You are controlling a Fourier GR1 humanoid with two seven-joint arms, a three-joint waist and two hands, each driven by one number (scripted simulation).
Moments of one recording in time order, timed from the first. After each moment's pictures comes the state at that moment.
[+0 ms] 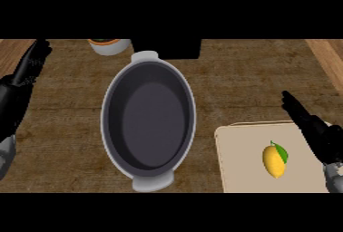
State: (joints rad) left arm -0.29 0.60 -0.10 -1.62 0.04 0.10 -0.18; right arm -0.09 -0.57 0.18 -1.42 -0.21 0.00 0.00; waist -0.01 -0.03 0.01
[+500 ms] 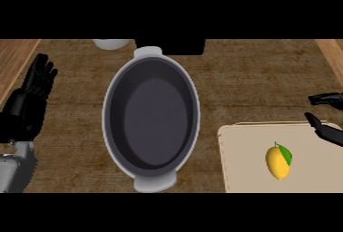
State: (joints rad) left arm -0.22 0.43 -0.03 -1.56 0.21 0.20 0.03; right arm -0.14 -0.64 -0.02 -1.27 -0.23 0.07 -0.39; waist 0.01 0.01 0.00
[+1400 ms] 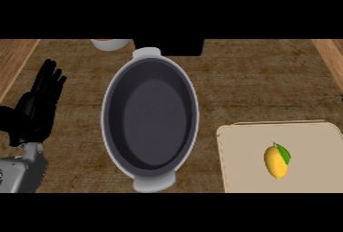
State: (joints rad) left arm -0.21 0.36 -0.02 -1.60 0.23 0.25 0.17; right arm -0.13 -0.87 0.00 -1.09 -0.07 0.36 -0.78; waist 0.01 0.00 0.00
